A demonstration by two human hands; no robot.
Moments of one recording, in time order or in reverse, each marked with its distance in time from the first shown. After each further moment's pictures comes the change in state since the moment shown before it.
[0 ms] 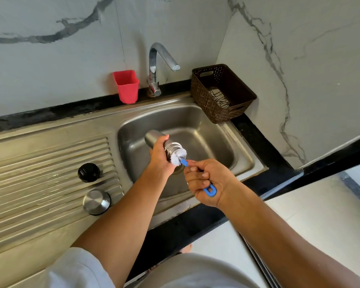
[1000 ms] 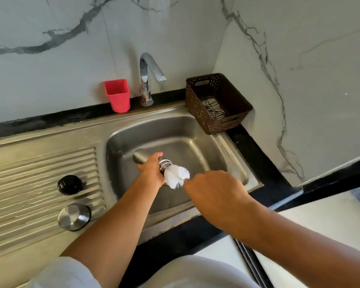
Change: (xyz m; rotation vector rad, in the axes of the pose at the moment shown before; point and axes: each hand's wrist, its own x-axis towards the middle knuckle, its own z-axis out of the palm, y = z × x) left_hand 0.013 -0.019 0.023 0.071 0.269 0.093; right_hand -0.030 -0.049 -0.026 -2.719 0.171 -0.727
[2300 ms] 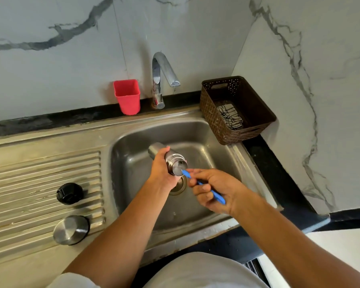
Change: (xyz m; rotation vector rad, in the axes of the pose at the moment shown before) left_hand 0.018 0.019 0.030 -0.168 -0.276 -0.154; right_hand 0.102 0.048 0.039 2.334 -0.384 0.549
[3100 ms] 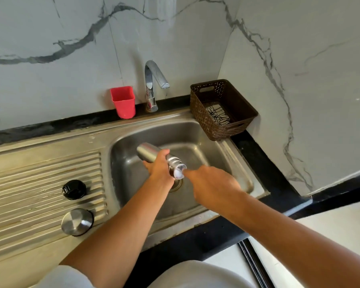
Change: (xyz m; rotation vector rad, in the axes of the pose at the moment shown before) left_hand -0.044 -0.017 -0.001 -0.026 0.215 0.252; right_hand -0.064 0.033 0.022 -1.981 0.479 -0.514
